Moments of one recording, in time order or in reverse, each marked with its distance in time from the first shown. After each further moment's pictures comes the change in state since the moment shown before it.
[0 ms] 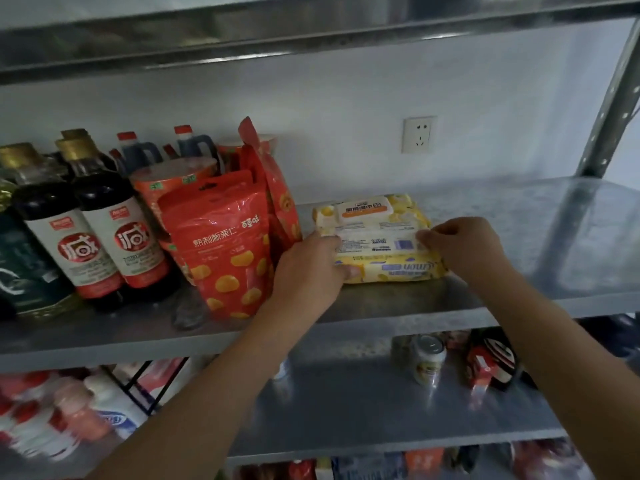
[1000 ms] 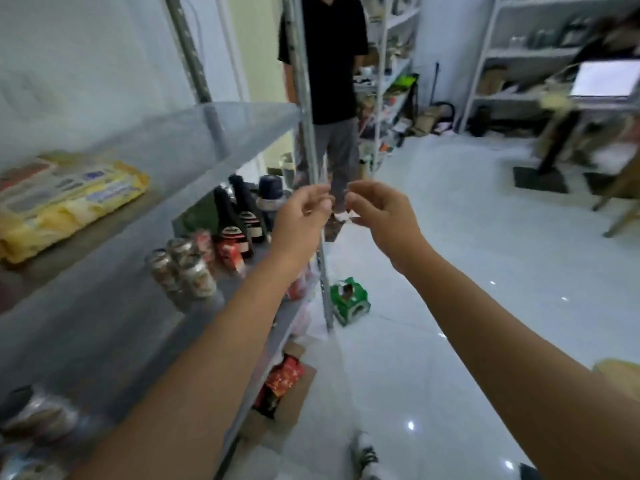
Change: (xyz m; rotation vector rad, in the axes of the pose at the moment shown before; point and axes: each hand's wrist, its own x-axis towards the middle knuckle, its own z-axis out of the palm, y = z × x) left_hand -0.203 0.151 0.090 -1.068 -0.760 0.565; right_hand -0.354 0.087 -0.099 0.314 0.757 0.235
